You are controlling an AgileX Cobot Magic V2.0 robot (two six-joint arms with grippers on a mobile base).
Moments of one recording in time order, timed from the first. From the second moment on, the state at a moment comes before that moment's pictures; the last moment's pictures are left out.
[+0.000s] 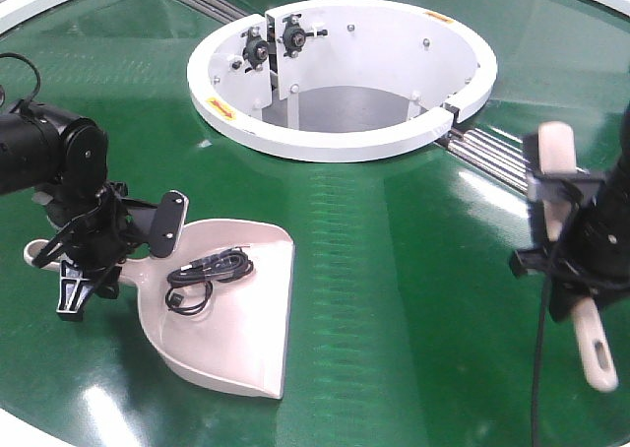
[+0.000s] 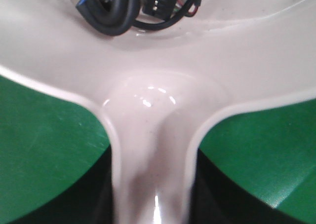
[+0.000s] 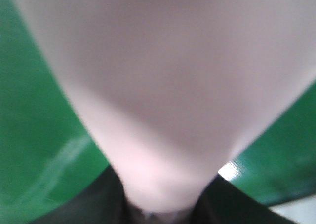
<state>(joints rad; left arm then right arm) -0.27 1.84 -1.31 0.13 1.04 1.30 -0.01 1.70 -1.20 0.04 1.22 -0.04</state>
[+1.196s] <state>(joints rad) -0.27 1.84 -1.31 0.12 1.02 1.30 0.07 1.78 -1.11 0.00 1.21 -0.11</state>
